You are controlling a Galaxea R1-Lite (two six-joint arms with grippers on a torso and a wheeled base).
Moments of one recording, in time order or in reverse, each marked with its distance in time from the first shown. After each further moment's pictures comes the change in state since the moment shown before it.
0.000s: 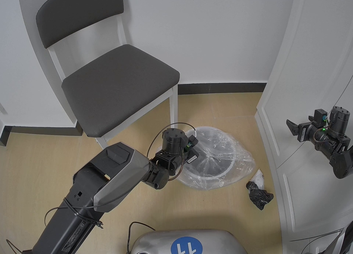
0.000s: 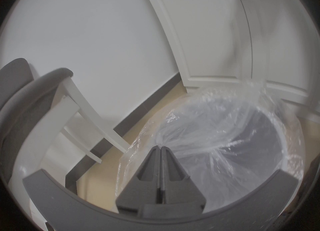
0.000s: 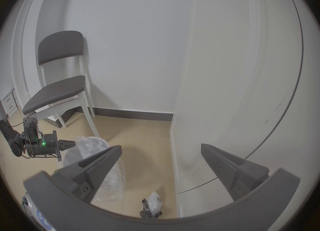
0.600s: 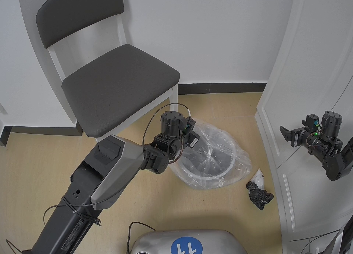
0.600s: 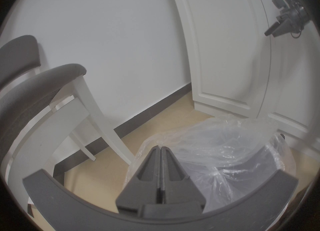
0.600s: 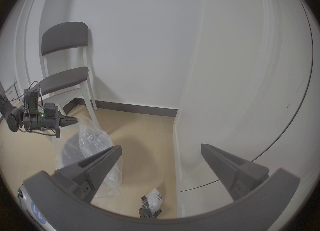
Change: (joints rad) left arm 0.028 0.001 -0.226 0.177 -0.048 -0.178; right arm 0.024 0.094 -0.006 -0.052 -0.002 -0.040
